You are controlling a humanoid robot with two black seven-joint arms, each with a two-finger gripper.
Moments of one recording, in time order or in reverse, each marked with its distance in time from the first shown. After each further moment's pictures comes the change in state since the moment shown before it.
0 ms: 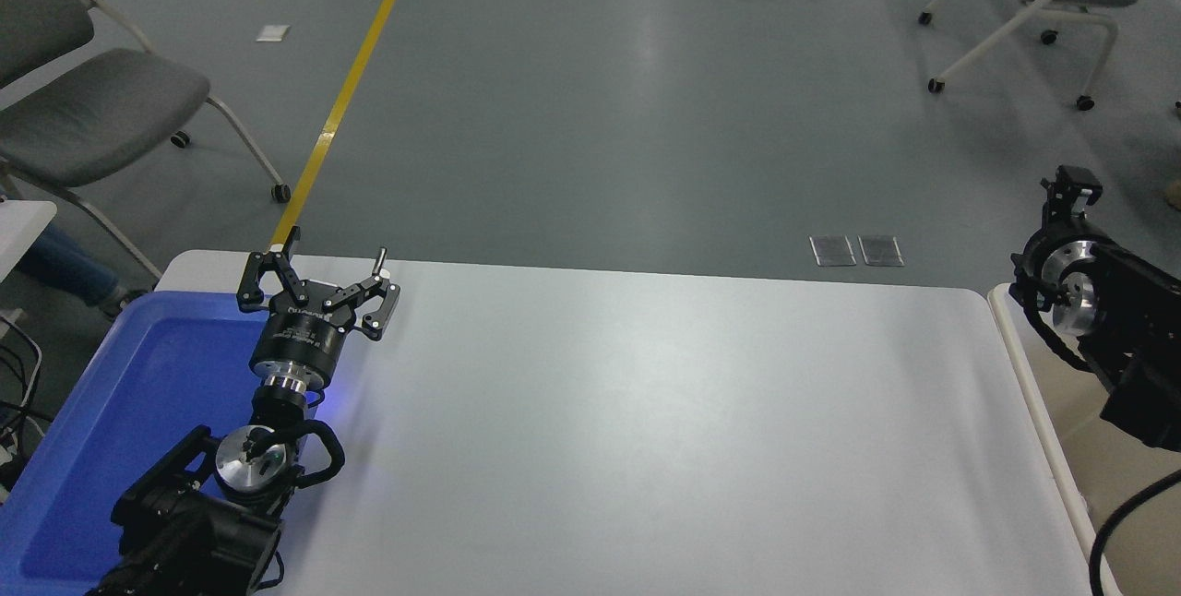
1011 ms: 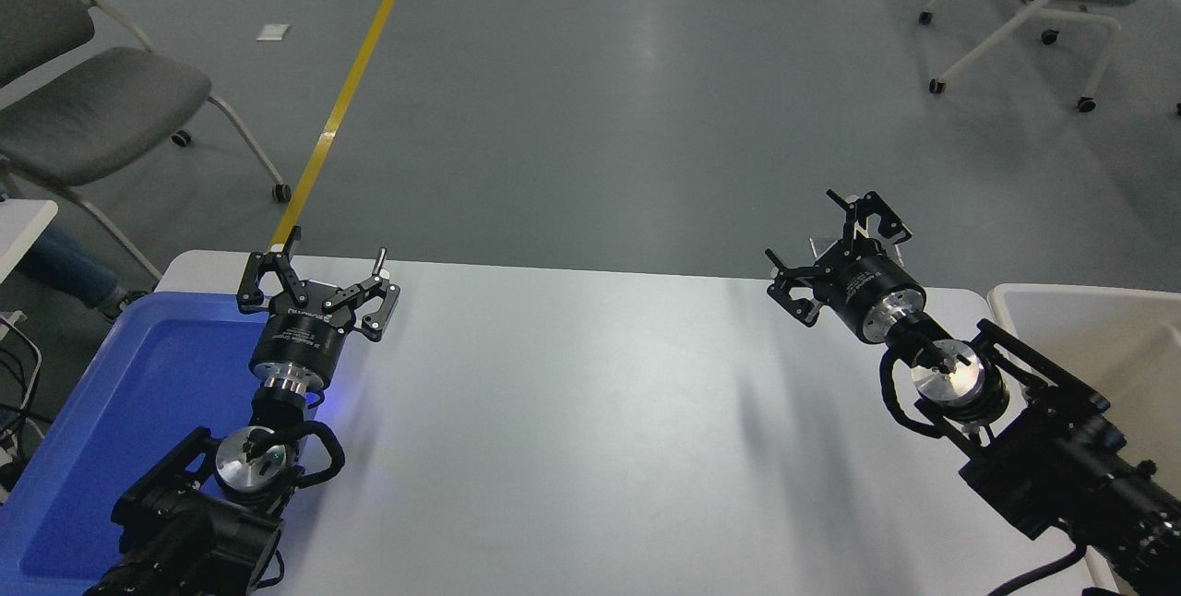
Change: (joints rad) left arm 0.000 0.000 0.000 0.000 0.000 0.000 0.000; right arm -0.348 0.182 0.473 0.276 0.012 0.317 0.068
